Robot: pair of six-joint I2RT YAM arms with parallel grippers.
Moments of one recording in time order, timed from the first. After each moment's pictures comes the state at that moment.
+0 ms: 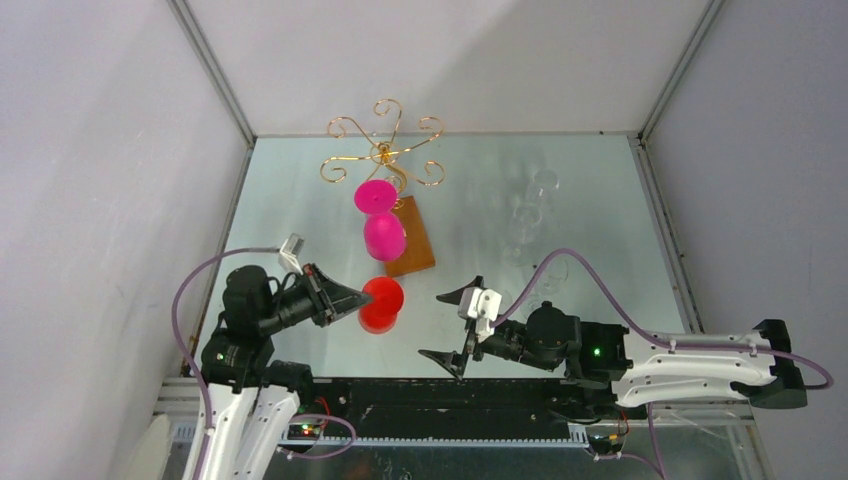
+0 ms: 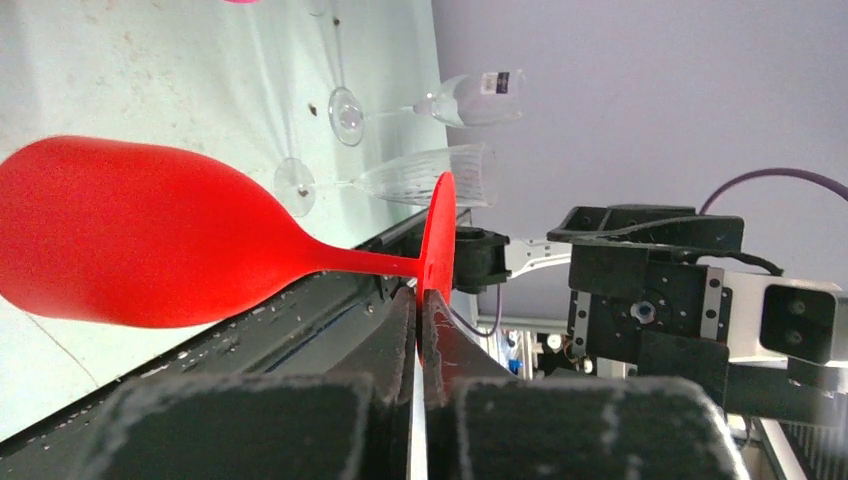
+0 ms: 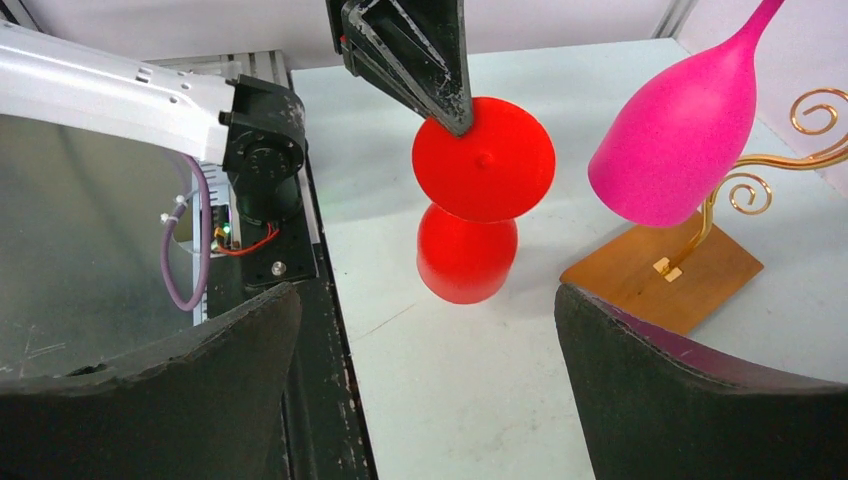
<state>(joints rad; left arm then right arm) -0.16 0.40 0.65 -0.63 0.77 -0.97 1.48 0.86 0.69 0.10 0.21 -0.06</state>
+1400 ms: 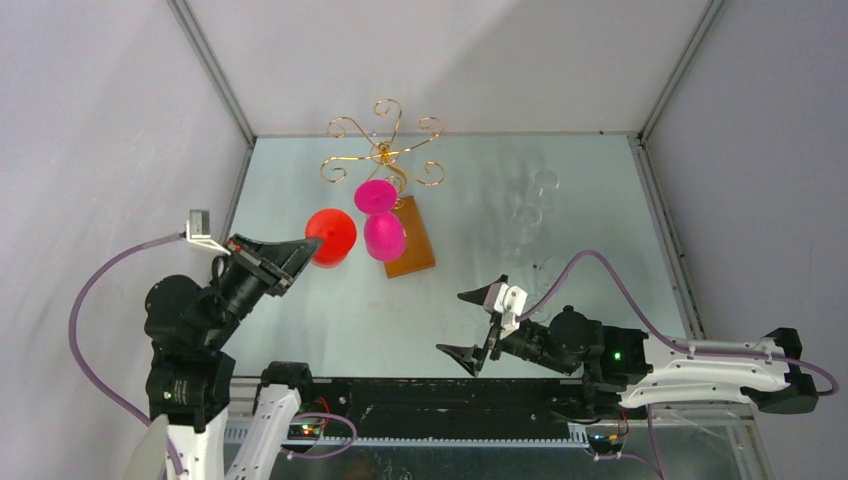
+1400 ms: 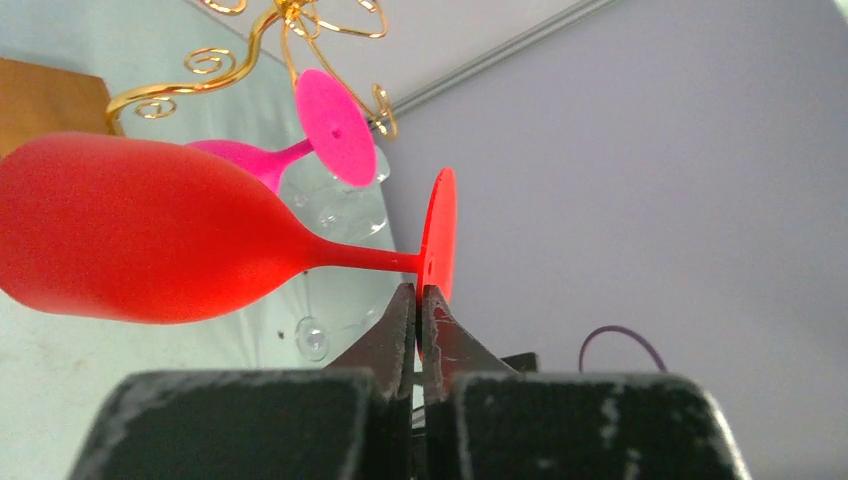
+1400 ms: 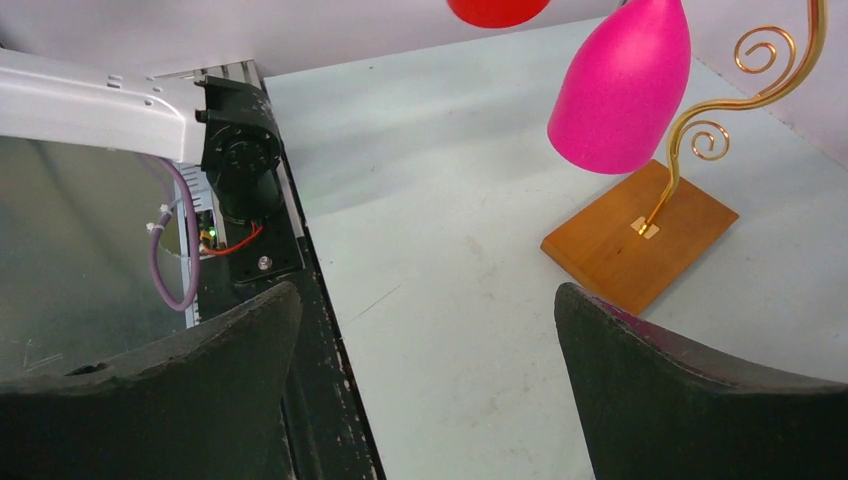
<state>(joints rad) -0.04 0.45 1.12 -0.70 0.44 -1.00 1.48 0.71 0.62 0.05 0.29 0.00</state>
